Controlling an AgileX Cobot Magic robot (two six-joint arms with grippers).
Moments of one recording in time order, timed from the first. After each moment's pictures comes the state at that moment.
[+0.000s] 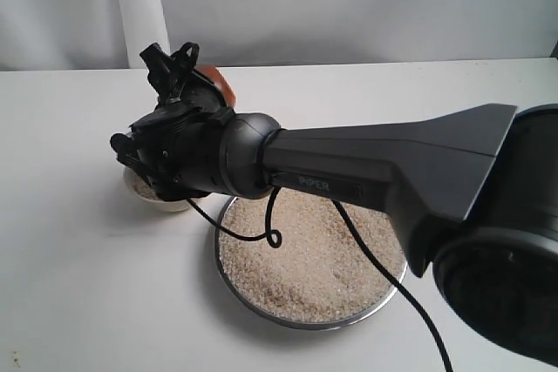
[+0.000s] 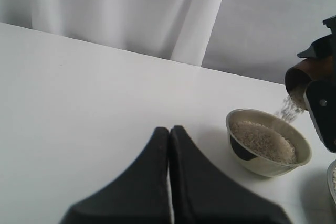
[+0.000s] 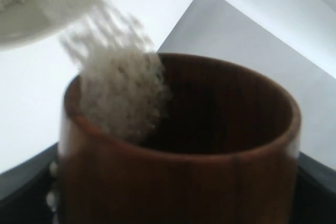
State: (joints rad) left arm 0.04 0.00 0.00 0.02 0.27 -0.25; right arm 0.96 2.32 -1.80 -1.39 0.79 -0.38
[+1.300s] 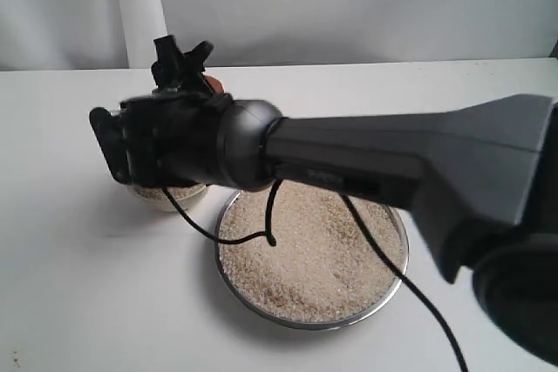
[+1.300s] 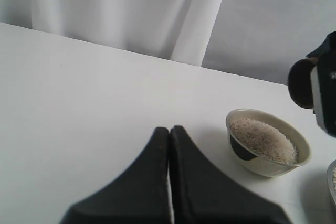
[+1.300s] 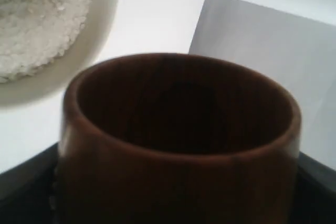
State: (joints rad) left arm 0.04 0.00 0.00 0.02 0.27 -0.25; right arm 0.98 2.26 -1.80 -1.18 0.81 -0.20
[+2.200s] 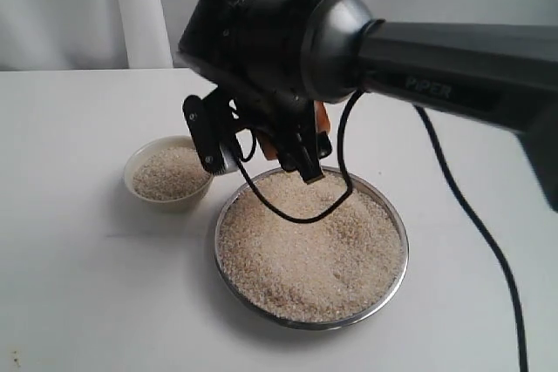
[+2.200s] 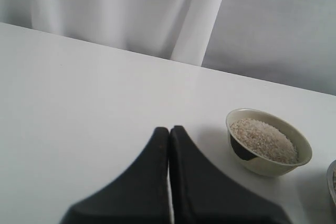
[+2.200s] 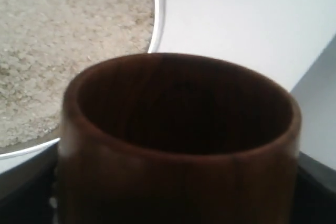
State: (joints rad) left arm 0.04 0.00 0.00 0.02 0.27 -0.25; right arm 0.85 2.13 -1.80 -0.64 1.22 -0.83
